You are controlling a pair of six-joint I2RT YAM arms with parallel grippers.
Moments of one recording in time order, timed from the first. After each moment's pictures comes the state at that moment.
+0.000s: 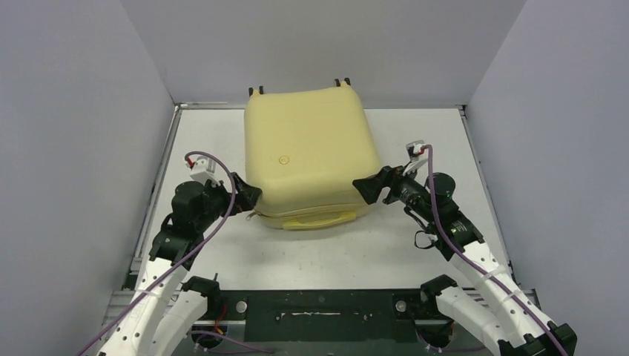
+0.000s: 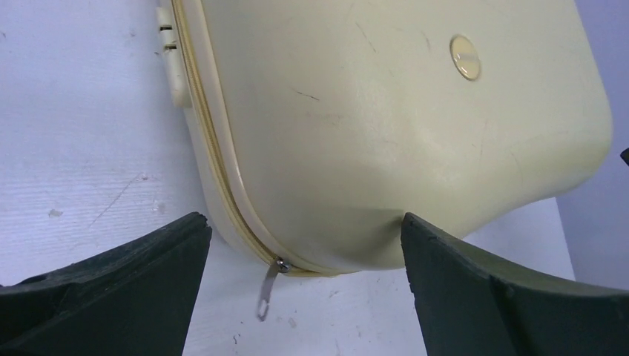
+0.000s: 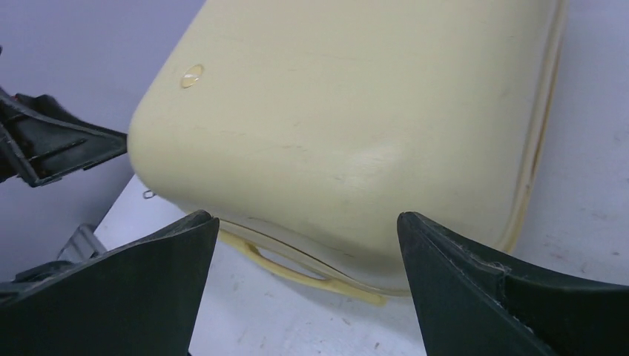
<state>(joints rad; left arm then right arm) -0.24 0.69 0.66 -0.36 0.12 -0.55 0.38 0.78 0.66 -0.06 -0.28 0.45</state>
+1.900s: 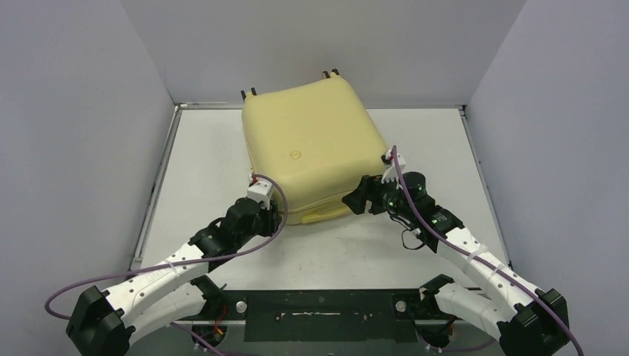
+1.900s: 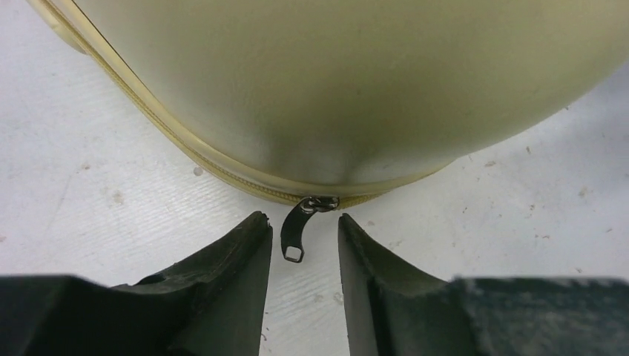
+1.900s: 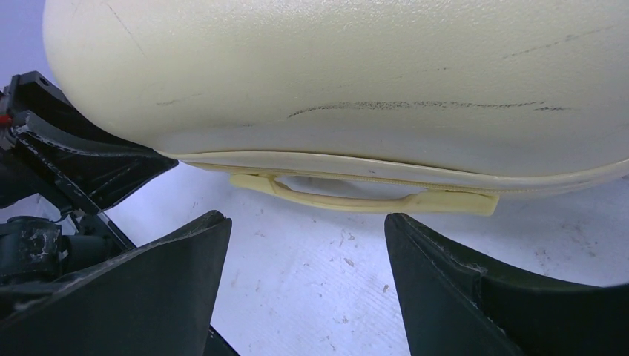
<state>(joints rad) -0.75 0.89 0.51 -0.20 -0.23 -0.36 0.51 0.95 0.66 -0.14 -0.25 0.46</state>
